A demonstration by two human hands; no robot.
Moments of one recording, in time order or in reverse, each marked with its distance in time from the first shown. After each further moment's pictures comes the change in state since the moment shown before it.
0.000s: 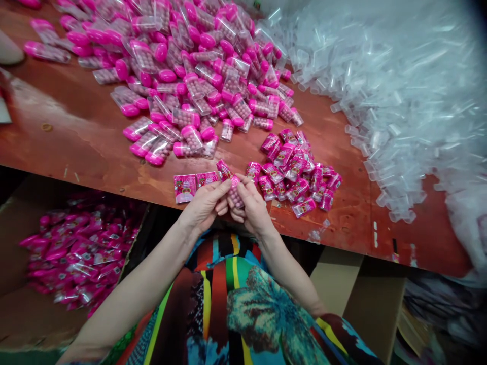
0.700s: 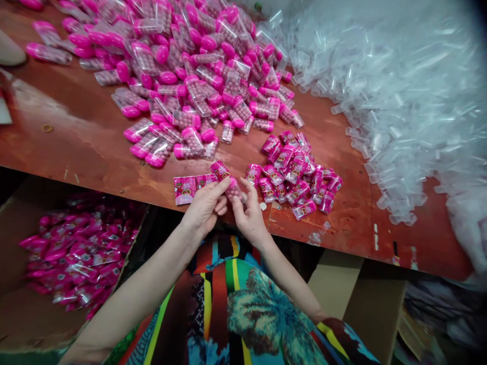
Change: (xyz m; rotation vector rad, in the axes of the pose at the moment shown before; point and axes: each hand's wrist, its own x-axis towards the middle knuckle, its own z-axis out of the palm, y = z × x) left_hand 0.002 0.000 0.008 -0.057 0.138 0.016; right_hand -0.009 0.024 -0.012 -0.603 0.111 -0.277
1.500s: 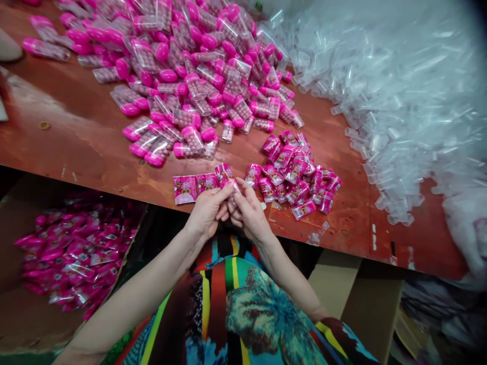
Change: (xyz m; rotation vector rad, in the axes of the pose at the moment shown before) left_hand -0.008 -0.011 0.001 0.091 0.013 0.018; right_hand 0.008 -0.022 0.002 0.654 -0.151 0.402
